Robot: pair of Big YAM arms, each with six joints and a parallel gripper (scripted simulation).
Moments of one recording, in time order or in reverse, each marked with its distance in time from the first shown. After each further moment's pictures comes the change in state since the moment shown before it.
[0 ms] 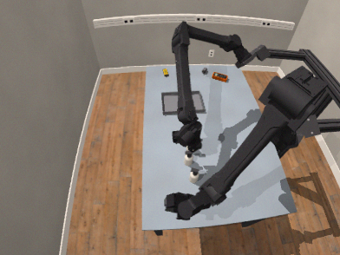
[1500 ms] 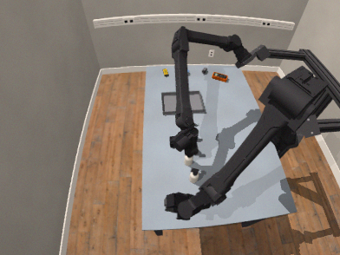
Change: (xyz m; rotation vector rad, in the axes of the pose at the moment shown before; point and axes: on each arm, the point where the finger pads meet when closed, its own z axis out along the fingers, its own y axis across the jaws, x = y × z) left arm 0.000 0.000 0.000 0.000 0.000 0.000; right arm -0.015 0.009 0.036 -0.009 -0.008 0.031
